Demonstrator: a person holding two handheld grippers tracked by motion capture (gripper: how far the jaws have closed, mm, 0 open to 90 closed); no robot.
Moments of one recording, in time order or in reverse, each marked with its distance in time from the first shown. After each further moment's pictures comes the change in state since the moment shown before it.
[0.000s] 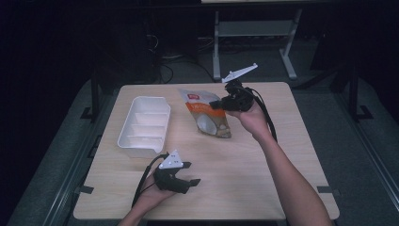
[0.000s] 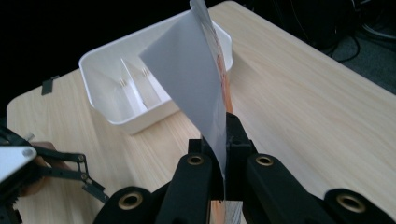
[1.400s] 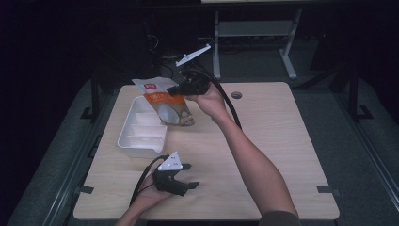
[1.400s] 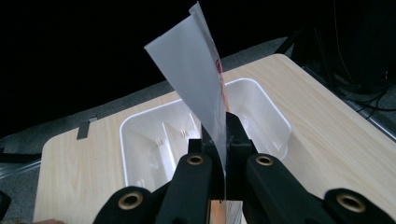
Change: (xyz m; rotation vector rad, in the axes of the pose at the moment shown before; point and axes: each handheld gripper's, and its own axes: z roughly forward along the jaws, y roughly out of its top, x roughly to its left) left arm 0.002 -0.004 -0.002 0.021 -0.042 0.051; right arm 0.042 0.091 0.067 -0.052 0.134 -0.096
